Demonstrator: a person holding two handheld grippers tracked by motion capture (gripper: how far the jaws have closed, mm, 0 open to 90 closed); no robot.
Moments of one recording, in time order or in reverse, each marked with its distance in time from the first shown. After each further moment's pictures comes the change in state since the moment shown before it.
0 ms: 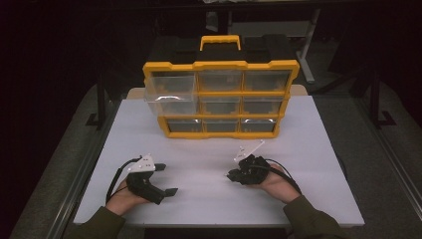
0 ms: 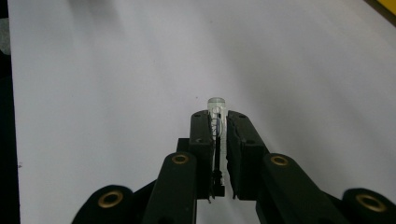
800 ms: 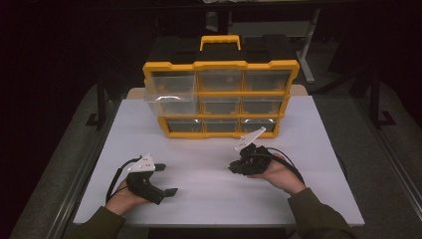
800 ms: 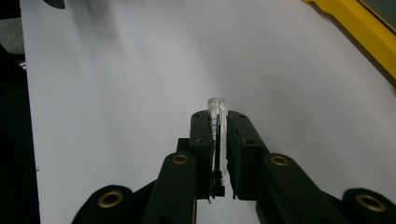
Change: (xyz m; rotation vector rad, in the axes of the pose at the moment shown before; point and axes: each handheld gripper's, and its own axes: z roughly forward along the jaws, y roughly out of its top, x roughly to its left) left arm 0.000 0.000 0.001 0.000 -0.001 0.005; right arm -0.012 0.023 -0.019 0.023 0.016 -0.009
